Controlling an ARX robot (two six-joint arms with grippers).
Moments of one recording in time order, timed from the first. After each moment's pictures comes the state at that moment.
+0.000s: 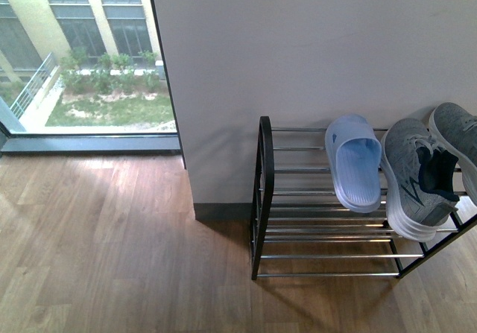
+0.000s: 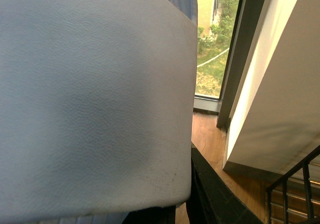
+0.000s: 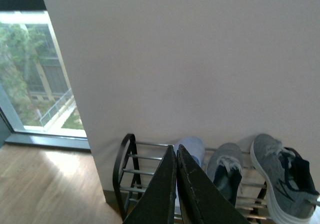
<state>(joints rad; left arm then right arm) -0.34 1.15 0.37 0.39 -0.58 -0.16 0.00 0.01 0.02 0.01 0.00 0.00</state>
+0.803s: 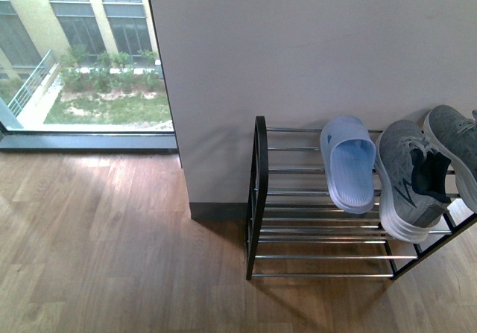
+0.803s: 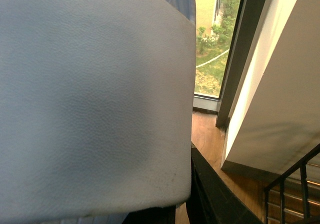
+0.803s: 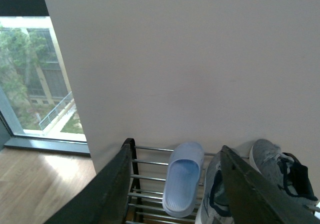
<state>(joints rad) -0.34 1.15 0.37 0.39 -0.59 -0.16 0.00 0.01 0.02 0.00 0.00 0.00</state>
